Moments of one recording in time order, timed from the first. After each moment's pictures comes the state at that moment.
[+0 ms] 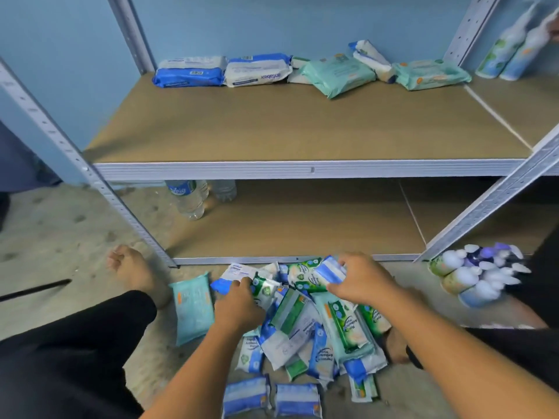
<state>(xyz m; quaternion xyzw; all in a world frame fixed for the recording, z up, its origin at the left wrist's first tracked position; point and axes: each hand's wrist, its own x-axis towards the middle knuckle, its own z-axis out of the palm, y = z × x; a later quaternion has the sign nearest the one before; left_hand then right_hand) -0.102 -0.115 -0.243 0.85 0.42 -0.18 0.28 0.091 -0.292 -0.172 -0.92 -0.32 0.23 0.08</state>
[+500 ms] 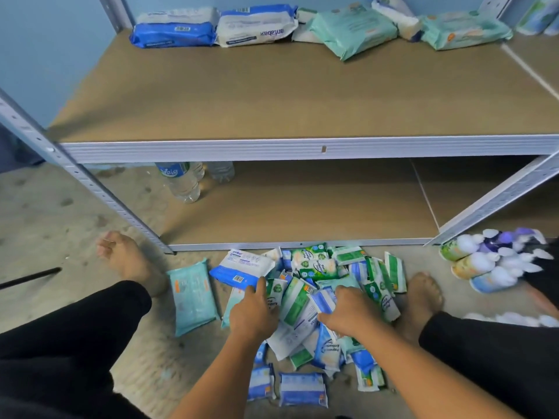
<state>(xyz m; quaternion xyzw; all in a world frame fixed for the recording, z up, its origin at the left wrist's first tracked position) -0.096 -0.134 -0.321 0.86 0.40 -0.18 0.26 0.049 -0.293 -0.275 -0.91 -0.26 0.32 -0.02</state>
